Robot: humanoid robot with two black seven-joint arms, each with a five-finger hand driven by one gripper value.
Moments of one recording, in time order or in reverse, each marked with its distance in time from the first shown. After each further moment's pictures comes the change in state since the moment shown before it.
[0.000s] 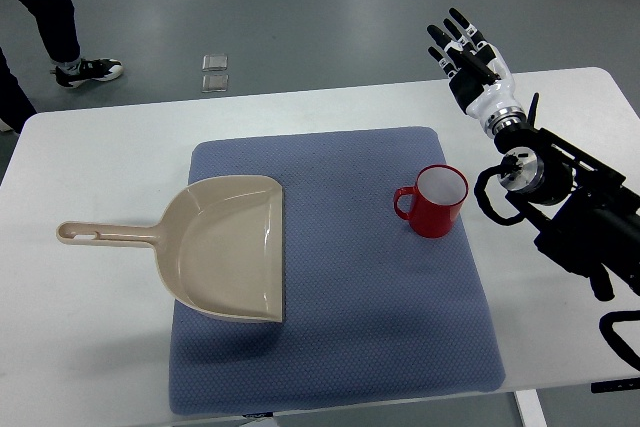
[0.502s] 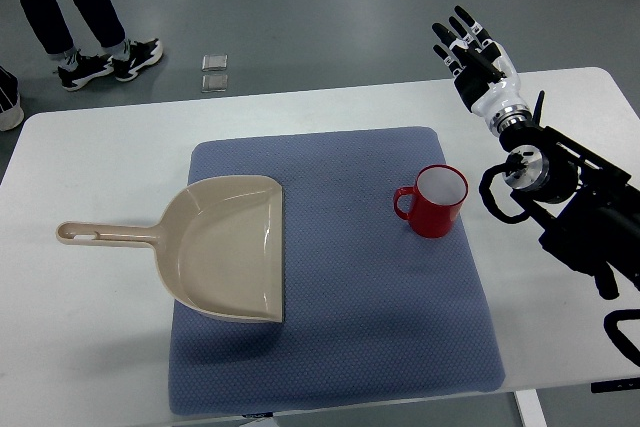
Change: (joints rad) left arm -0.001 0.000 0.002 -0.005 -0.001 0.003 0.000; right arm 0.002 -0.015 0.000 0.000 0.000 0.001 0.001
